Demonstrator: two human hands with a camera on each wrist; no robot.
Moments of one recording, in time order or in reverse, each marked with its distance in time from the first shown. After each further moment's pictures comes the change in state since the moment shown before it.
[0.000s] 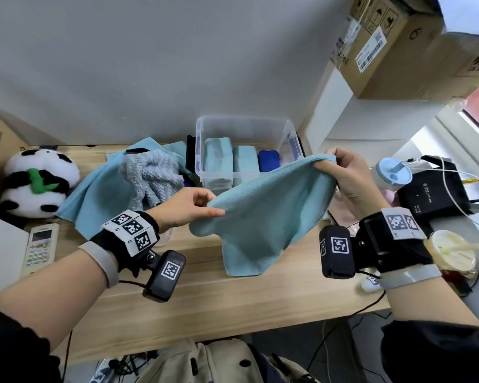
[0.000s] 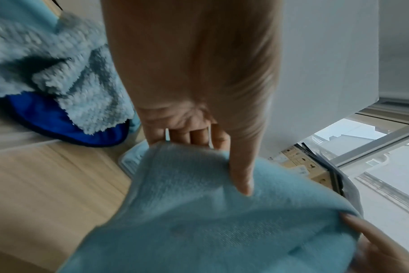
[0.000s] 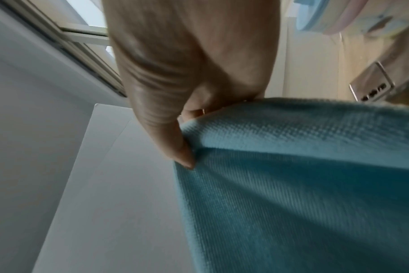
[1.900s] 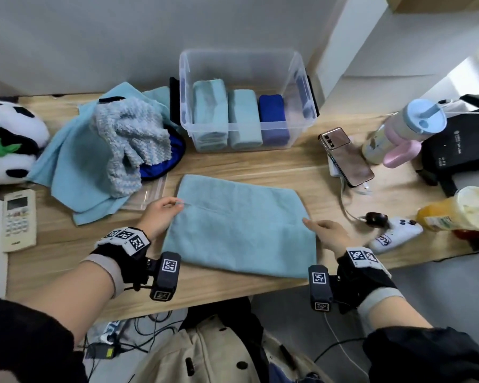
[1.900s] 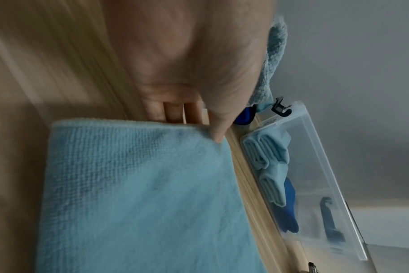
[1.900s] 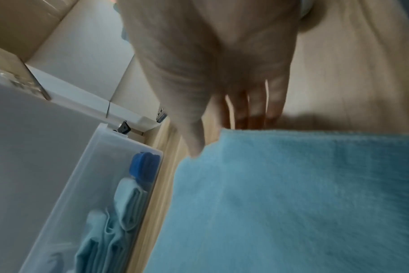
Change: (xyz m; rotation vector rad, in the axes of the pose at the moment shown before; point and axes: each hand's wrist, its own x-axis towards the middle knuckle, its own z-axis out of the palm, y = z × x) left_hand 0.004 -0.151 0.015 -0.130 0.431 -0.413; right_hand -0.074 0.230 -0.023 -0.416 0.002 0.801
